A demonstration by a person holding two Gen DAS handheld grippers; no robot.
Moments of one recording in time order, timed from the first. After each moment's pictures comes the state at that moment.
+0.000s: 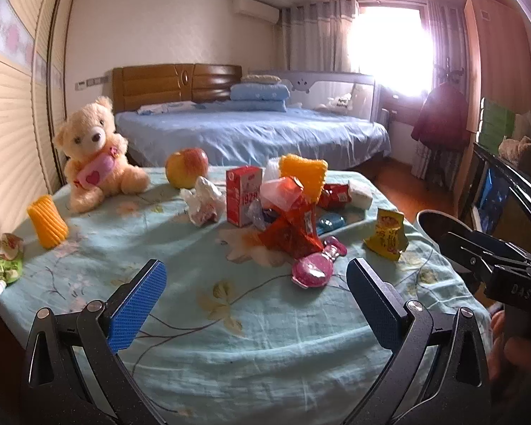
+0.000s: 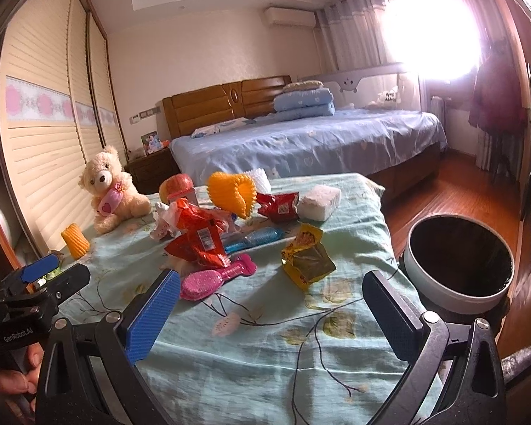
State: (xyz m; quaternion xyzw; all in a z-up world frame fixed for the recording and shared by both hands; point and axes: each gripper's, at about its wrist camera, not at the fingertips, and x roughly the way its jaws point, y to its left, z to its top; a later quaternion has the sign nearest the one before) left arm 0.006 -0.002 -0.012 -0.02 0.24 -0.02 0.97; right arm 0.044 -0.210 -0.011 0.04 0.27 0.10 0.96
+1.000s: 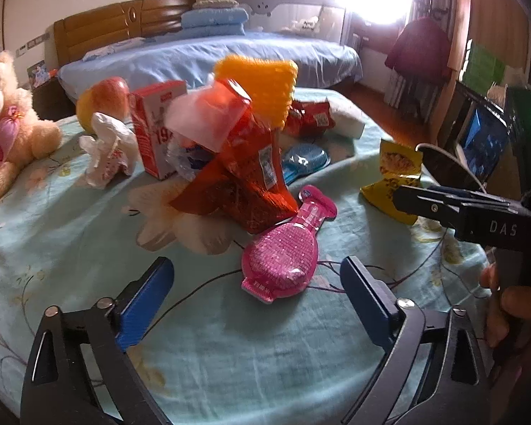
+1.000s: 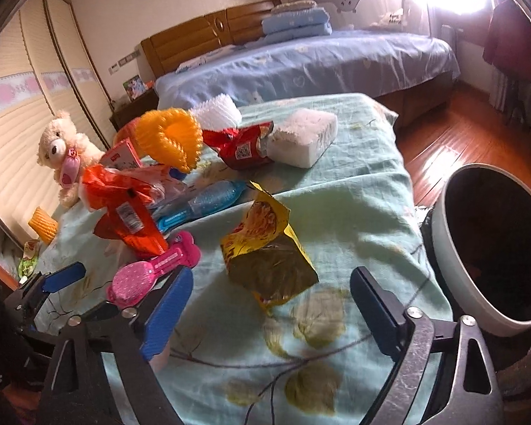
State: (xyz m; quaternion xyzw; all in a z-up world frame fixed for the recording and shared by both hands) left arm 0.116 -0.049 -0.069 0.02 0.39 -0.11 0.91; right arm 0.159 -0.242 -0.063 0.06 0.43 0.12 0.89
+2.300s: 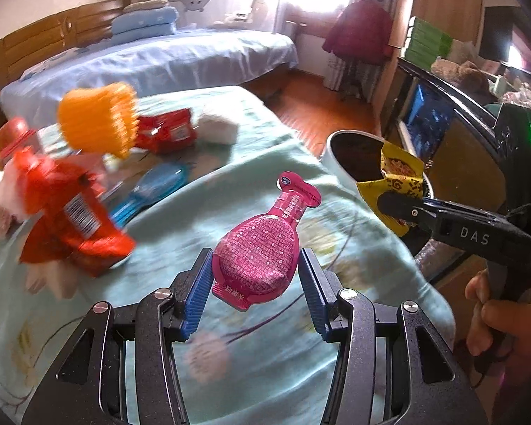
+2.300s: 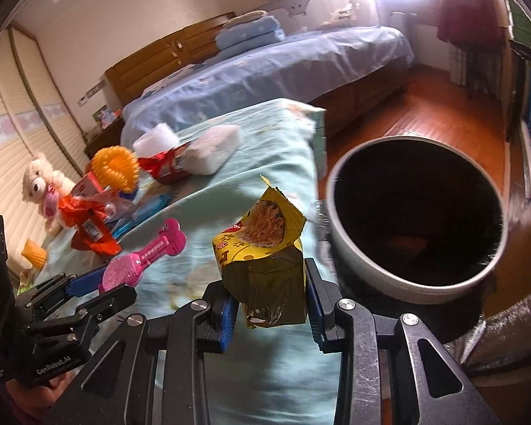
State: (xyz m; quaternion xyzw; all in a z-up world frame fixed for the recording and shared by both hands) left arm 0.125 -0.149 -0.055 0.04 0.39 -0.23 0.89; right arm 0.120 -0.337 -0.051 0.12 0.42 0.05 0.90
